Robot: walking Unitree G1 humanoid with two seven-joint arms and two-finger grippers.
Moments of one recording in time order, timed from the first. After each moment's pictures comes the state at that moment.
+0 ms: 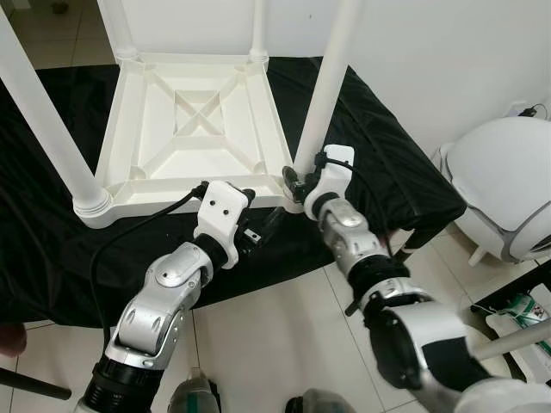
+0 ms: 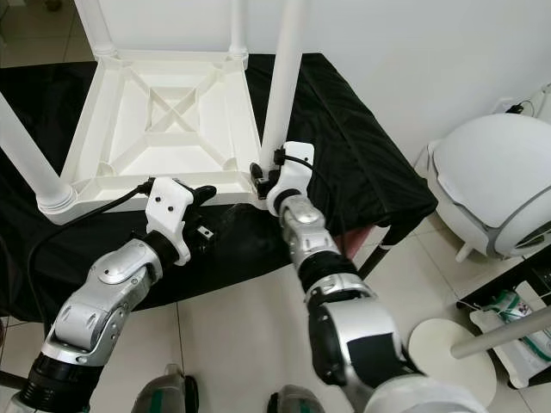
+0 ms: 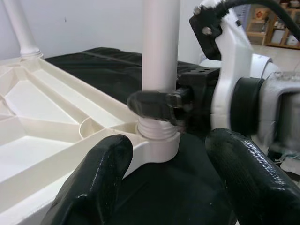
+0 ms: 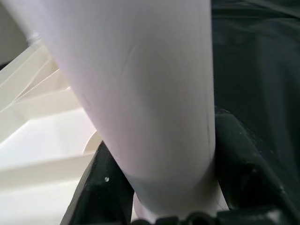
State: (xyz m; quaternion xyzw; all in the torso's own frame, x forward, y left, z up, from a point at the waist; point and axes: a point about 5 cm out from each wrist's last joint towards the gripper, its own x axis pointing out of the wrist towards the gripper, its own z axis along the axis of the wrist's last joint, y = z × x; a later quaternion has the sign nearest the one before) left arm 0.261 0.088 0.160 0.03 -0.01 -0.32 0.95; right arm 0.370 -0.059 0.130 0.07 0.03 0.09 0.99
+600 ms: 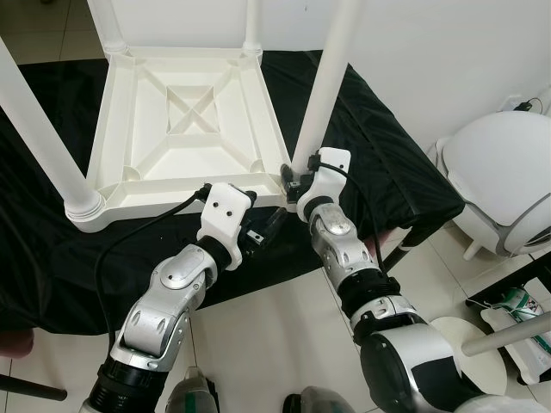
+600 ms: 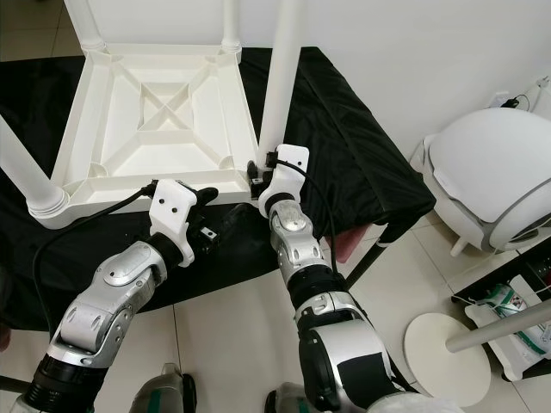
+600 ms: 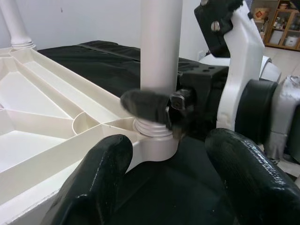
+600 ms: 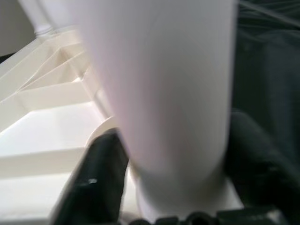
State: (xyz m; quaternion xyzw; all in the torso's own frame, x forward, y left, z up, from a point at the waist) left arm 0.261 0.084 0.159 0.02 0.00 -0.32 0.95; right arm 0.360 -0.063 0.132 0.01 0.00 0.14 0.99
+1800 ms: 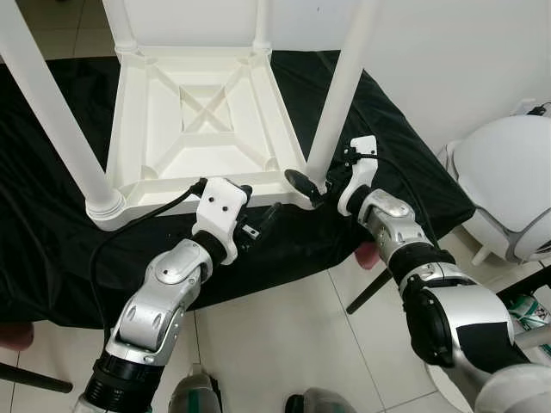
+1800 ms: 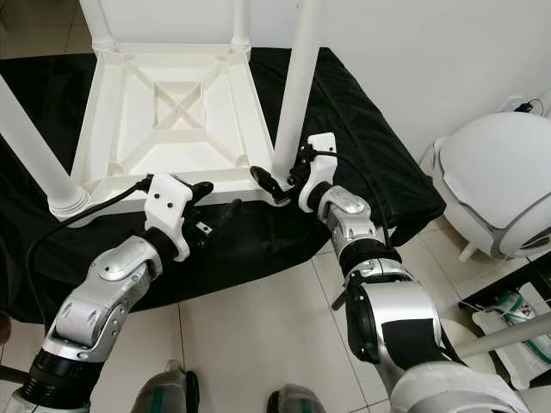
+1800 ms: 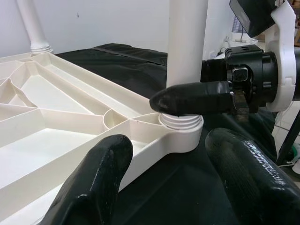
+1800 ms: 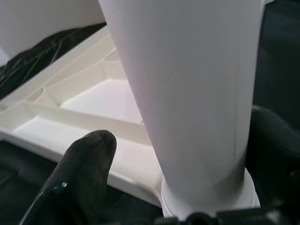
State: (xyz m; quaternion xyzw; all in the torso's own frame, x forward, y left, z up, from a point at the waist) left arm 0.266 0.089 0.163 0.04 -0.01 -0.31 0.95; right arm 0.378 -0.119 0.144 -0.02 0.01 0.36 0.93
